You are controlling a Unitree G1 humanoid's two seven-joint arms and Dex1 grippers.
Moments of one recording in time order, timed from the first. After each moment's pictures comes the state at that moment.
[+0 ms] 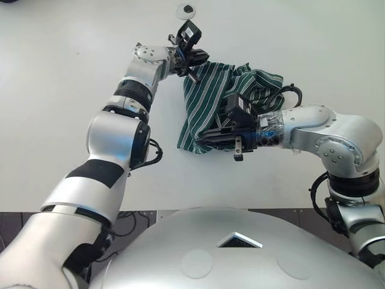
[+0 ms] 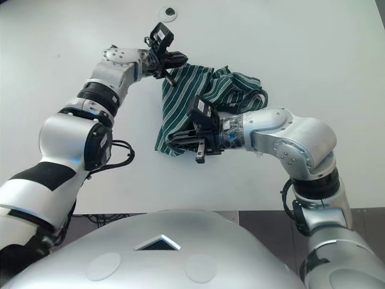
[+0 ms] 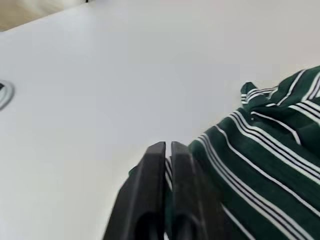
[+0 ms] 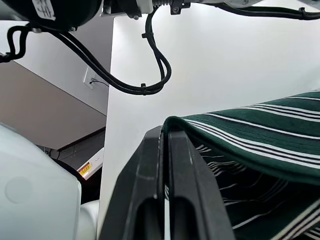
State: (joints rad) left arm -0.95 0.11 -0.06 1.29 0.06 0.02 -0.76; right arm -0.26 -0.53 0.27 -0.56 0.78 1.16 0.75
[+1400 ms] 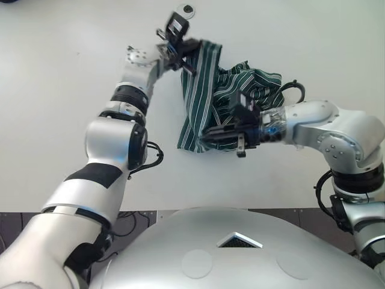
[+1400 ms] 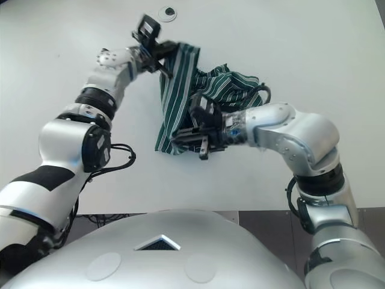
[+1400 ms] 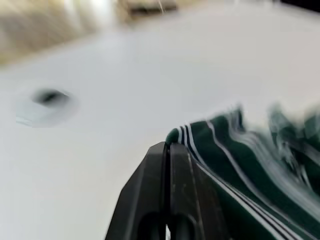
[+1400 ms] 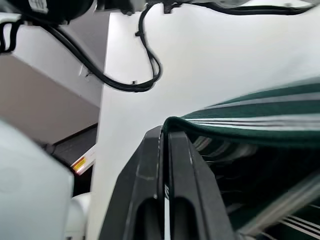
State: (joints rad) left arm -0.91 0.16 0.08 1.20 -0.03 -0.09 -0.66; right arm -0.31 -0.57 0.24 -0.50 0.75 1.12 0.78
